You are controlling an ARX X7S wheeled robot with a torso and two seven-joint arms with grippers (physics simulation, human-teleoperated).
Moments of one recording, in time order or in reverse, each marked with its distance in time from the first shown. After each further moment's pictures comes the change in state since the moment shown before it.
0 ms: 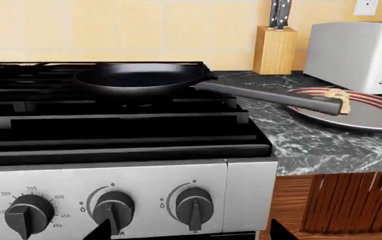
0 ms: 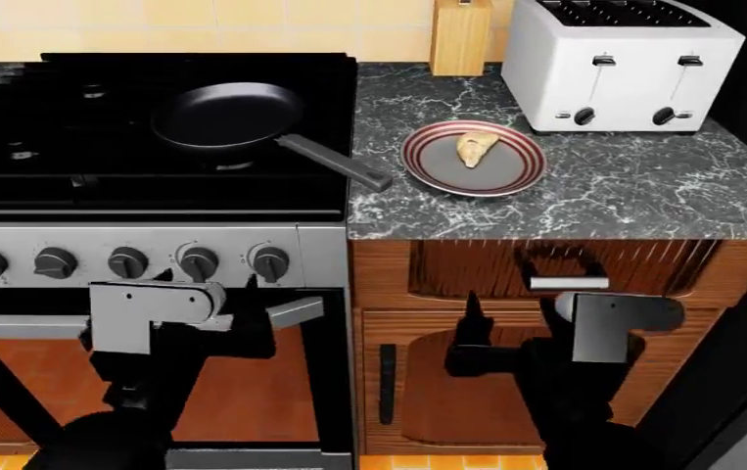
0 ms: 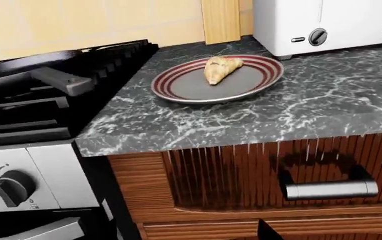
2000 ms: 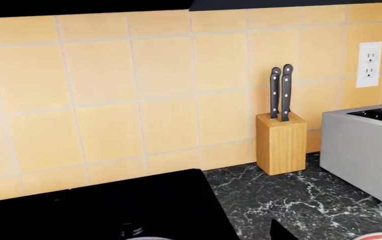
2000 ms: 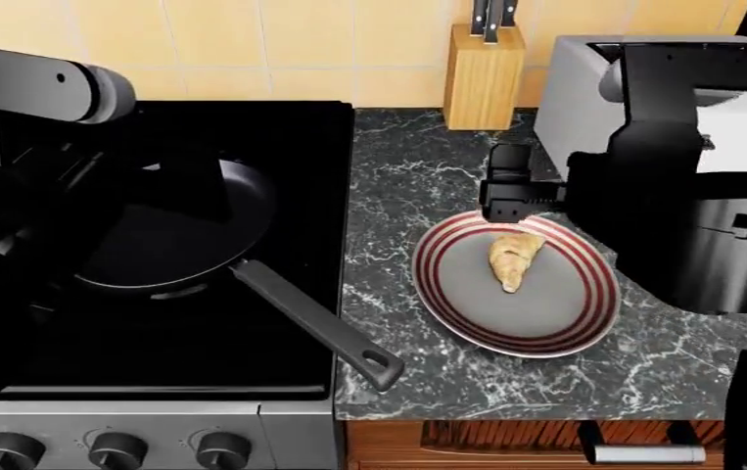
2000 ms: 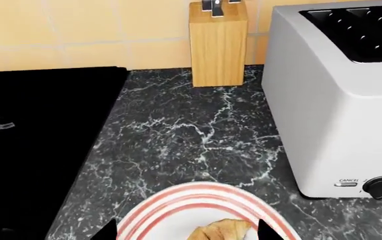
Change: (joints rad) left arm -0.699 -0.203 -0.180 0.123 -0.777 -0.660 -0.362; right arm 0.914 0.269 -0.118 0.481 1.244 0.484 0.993
